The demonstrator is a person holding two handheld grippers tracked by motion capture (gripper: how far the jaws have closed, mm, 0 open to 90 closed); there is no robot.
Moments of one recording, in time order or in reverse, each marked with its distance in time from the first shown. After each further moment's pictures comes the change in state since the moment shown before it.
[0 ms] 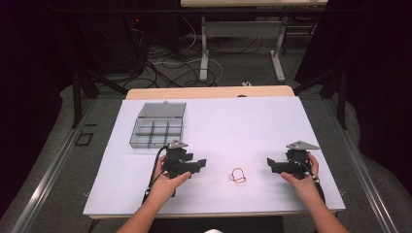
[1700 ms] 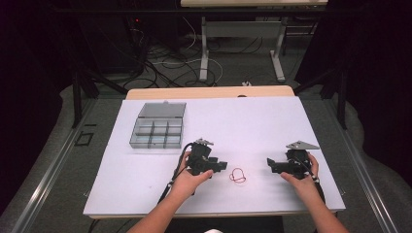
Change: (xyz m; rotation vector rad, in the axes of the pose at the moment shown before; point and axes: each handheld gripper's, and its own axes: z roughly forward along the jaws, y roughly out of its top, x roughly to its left) left arm -0.040 0.020 0.046 0.151 -0.106 -0.005; right arm -0.001 -0.001 0.001 0.010 0.002 0.009
